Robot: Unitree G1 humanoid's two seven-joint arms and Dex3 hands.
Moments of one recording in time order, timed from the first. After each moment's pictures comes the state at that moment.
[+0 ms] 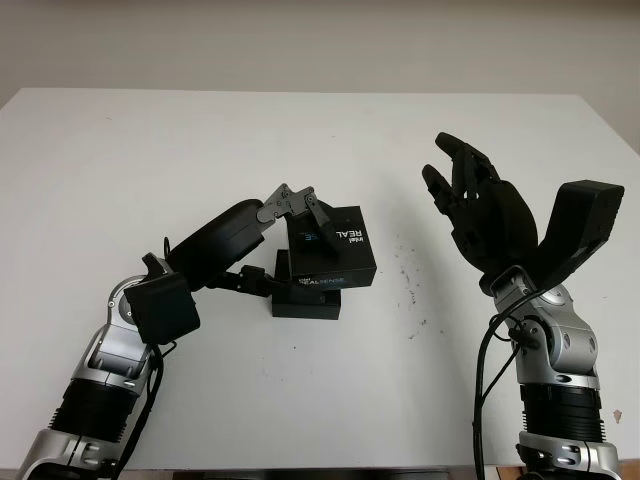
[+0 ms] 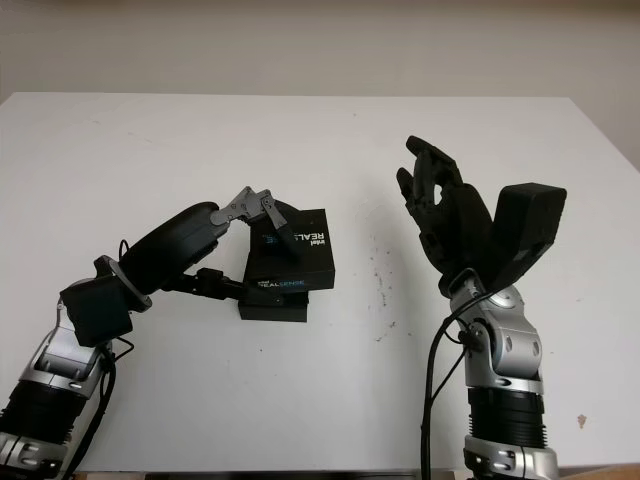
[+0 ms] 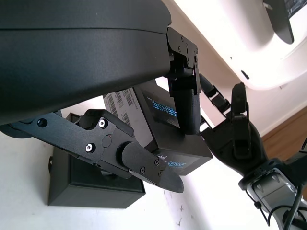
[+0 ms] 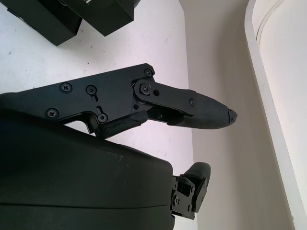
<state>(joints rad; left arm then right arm) -0.40 0.43 -0.11 0.21 0.03 -0.48 -0.58 -0.41 -0.19 -0.22 0.03 0.33 0.41 0.13</state>
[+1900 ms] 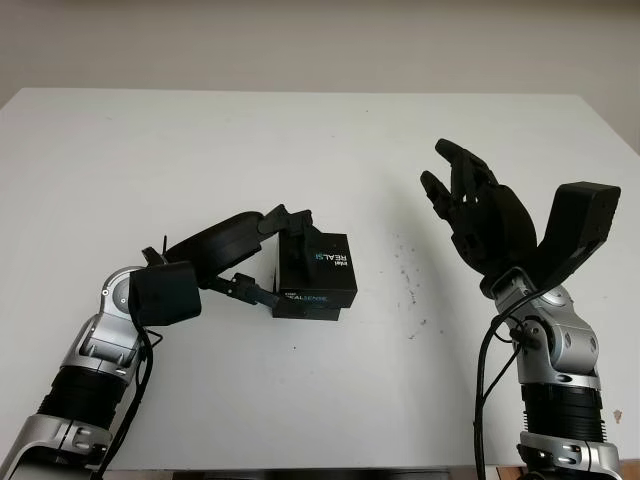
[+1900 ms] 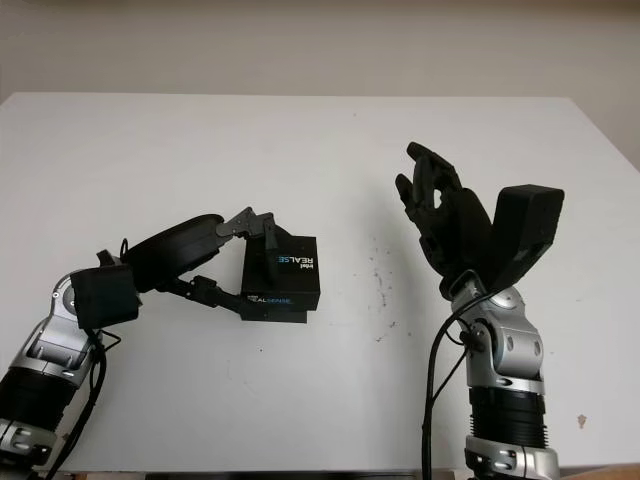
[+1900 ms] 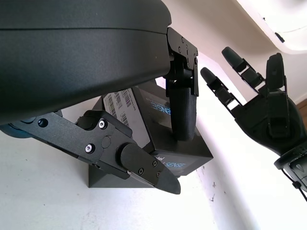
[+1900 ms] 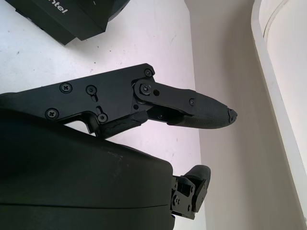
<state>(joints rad) -0.45 0.47 -0.13 0.30 0.06 -0.43 -0.69 -0.40 -0.19 -0.22 0.04 0.33 0.44 0.14</state>
